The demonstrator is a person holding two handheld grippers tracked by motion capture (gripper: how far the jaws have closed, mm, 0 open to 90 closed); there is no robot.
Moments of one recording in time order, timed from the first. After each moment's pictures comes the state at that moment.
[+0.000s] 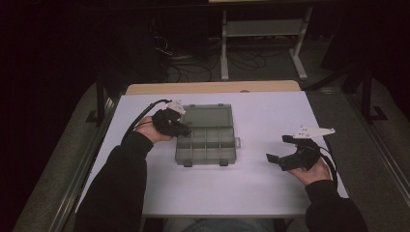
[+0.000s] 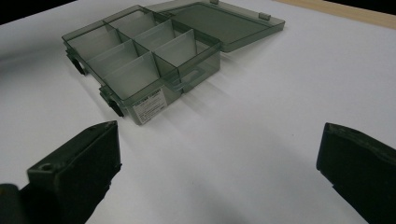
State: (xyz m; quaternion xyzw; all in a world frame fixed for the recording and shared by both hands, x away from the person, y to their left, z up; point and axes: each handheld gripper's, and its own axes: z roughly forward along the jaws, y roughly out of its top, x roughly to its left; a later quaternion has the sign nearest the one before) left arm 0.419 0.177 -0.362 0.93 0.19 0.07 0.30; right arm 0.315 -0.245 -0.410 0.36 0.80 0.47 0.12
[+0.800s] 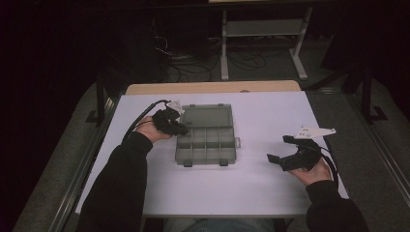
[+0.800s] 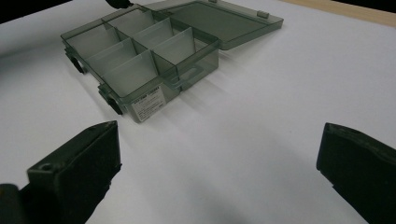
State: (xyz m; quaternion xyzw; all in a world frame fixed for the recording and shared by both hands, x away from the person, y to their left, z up) left arm 0.439 0.185 -0.383 0.93 0.21 0.06 0.28; right arm 0.315 -0.247 -0.410 0.36 0.80 0.47 0.12
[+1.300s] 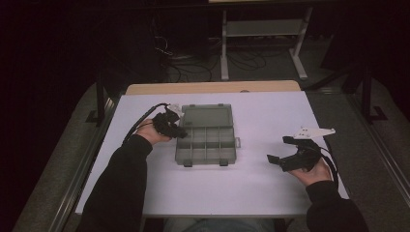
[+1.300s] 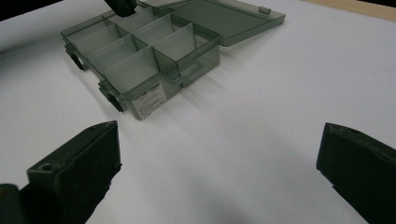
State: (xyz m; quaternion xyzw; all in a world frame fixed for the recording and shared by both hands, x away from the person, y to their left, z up) left arm 0.444 0.190 -0.403 0.94 0.22 0.05 0.27; right arm 0.315 -0.247 -0.411 0.36 0.80 0.47 0.12
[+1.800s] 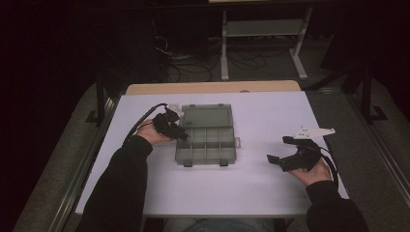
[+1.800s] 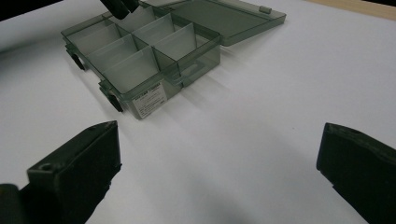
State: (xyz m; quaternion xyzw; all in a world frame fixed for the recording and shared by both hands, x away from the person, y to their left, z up) left arm 0.444 0.190 -0.401 0.93 0.23 0.03 0.29; right arm 0.315 -0.247 -0.412 0.36 0.80 0.47 0.12
